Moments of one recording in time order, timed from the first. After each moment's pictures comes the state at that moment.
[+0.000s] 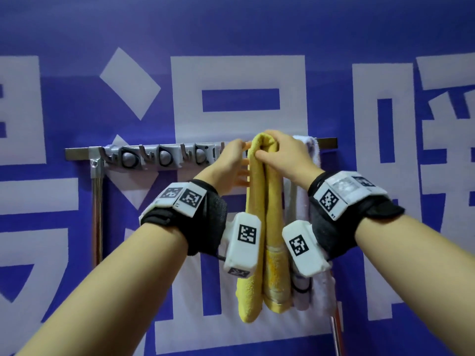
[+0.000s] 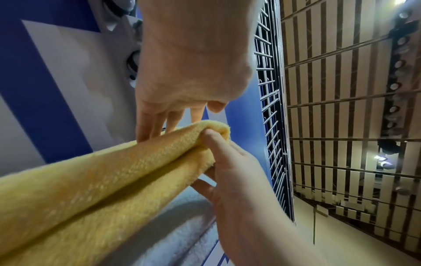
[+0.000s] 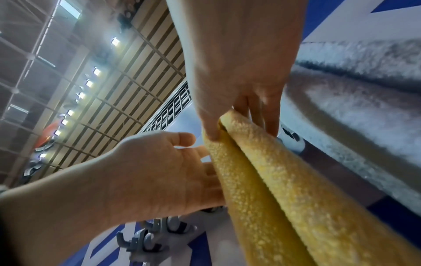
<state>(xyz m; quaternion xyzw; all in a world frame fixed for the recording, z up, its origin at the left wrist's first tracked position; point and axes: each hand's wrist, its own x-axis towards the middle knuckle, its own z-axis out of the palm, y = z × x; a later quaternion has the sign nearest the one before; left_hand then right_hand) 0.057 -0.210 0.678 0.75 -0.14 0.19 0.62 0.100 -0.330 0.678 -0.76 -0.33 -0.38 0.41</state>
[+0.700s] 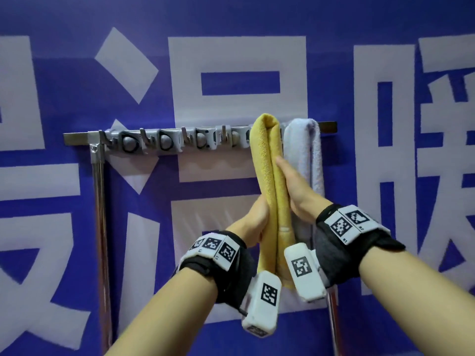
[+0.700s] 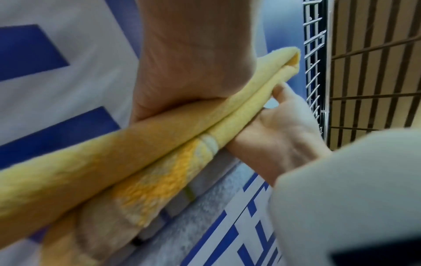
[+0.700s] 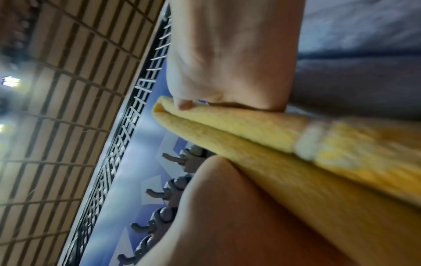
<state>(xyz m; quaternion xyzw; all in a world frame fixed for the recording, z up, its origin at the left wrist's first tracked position) 0.074 -0.245 0.564 0.71 -0.14 0.09 0.68 0.106 -0.325 0.601 -0.59 -0.30 -0.05 0.74</state>
